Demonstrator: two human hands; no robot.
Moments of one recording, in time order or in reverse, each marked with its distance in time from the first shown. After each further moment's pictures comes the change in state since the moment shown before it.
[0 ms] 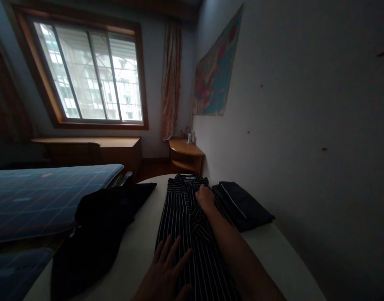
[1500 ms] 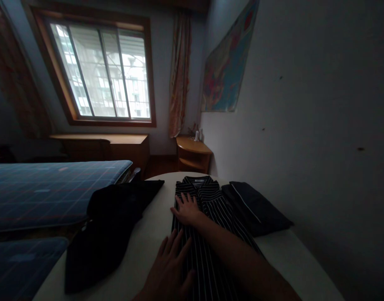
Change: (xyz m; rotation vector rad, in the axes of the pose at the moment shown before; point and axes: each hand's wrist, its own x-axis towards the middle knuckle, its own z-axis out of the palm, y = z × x) left_hand 0.008 0.000 -0.003 -0.045 0.050 -0.198; right_hand -0.059 -0.078 0.026 0.016 -0.277 -0.521
